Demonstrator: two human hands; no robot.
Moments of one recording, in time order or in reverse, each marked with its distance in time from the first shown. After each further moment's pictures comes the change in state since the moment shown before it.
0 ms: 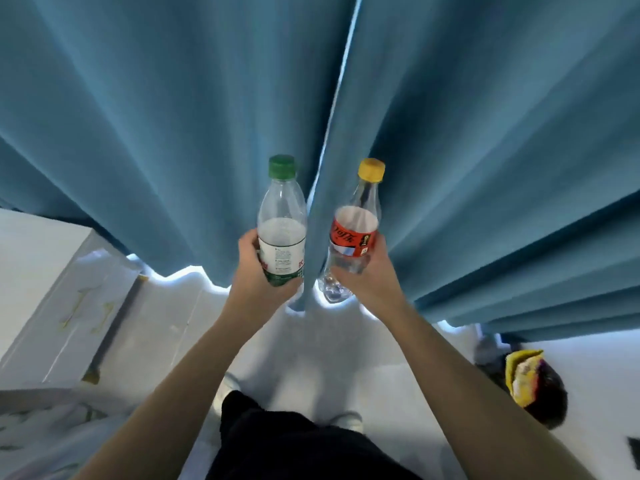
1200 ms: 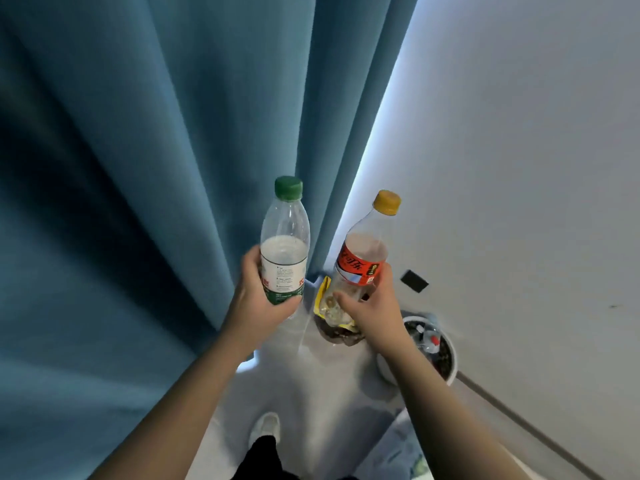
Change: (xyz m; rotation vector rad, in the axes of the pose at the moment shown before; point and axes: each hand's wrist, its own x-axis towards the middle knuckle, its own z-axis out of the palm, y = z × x) left_hand -0.036 0.168 0.593 0.054 -1.041 0.362; right_hand -0.120 0.213 -0.489 0.128 1.068 0.314
